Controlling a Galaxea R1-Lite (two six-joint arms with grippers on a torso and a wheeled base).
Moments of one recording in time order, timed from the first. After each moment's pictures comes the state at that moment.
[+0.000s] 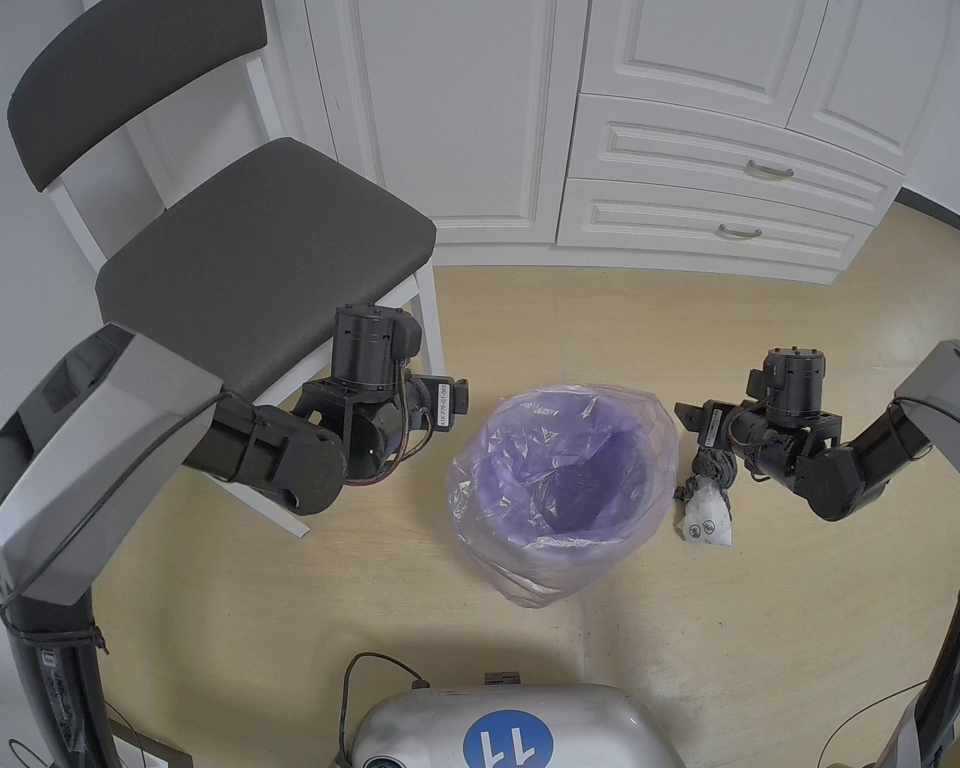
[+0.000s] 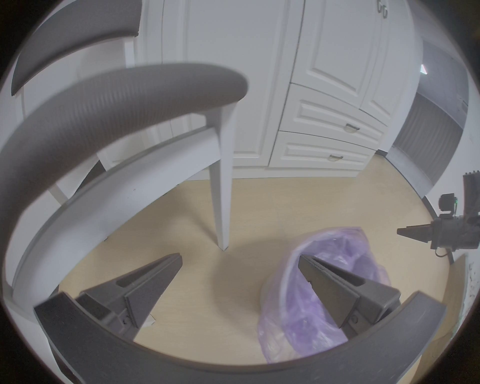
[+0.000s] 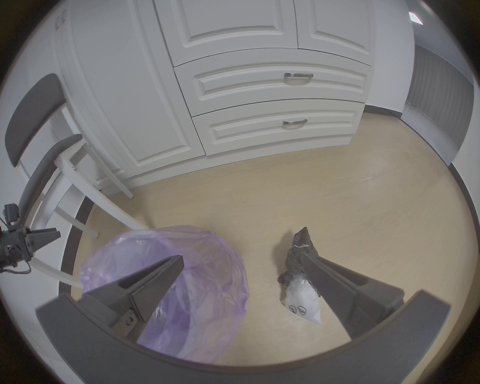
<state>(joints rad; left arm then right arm) -0.53 2.20 -1.35 -0.54 0.32 -0.11 0.21 2.07 -0.96 -0.79 -0.18 0.24</state>
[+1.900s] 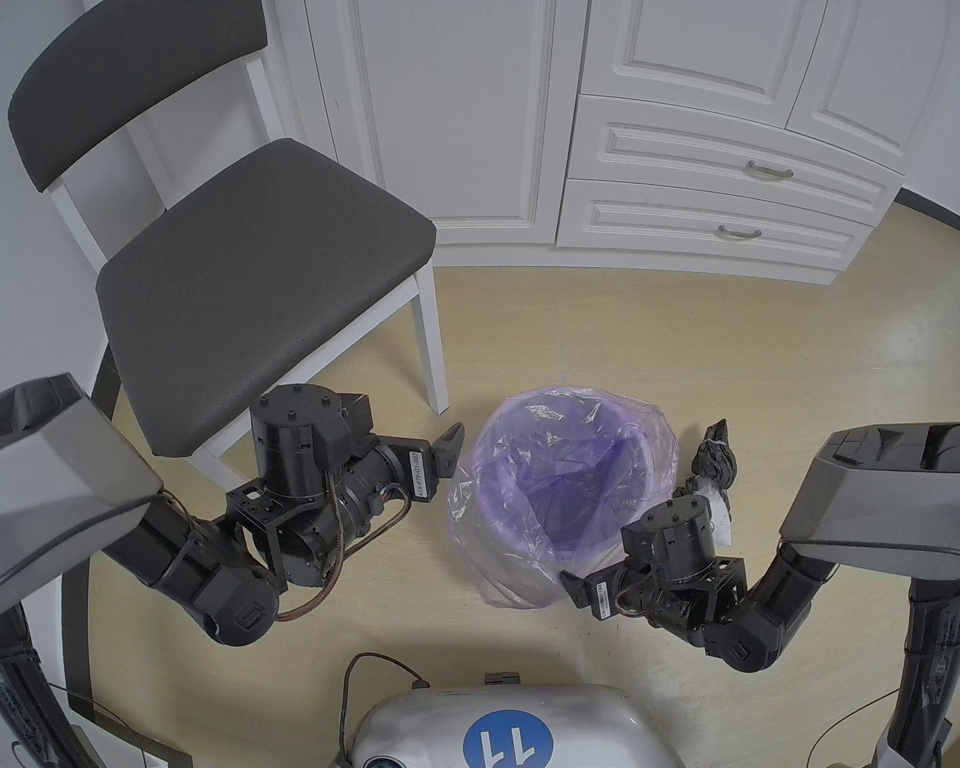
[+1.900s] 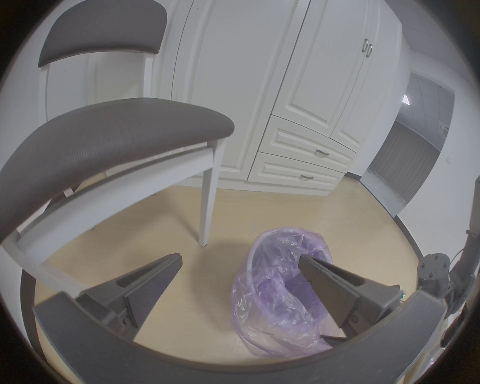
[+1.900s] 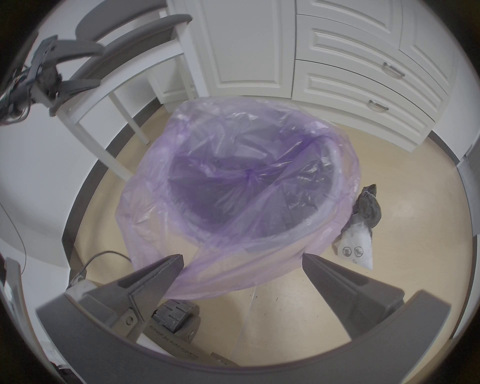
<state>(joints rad) -0.59 2.00 -0.77 -1.07 0.24 -0.17 0.60 2.23 -0.66 -1.02 -0.27 0.09</state>
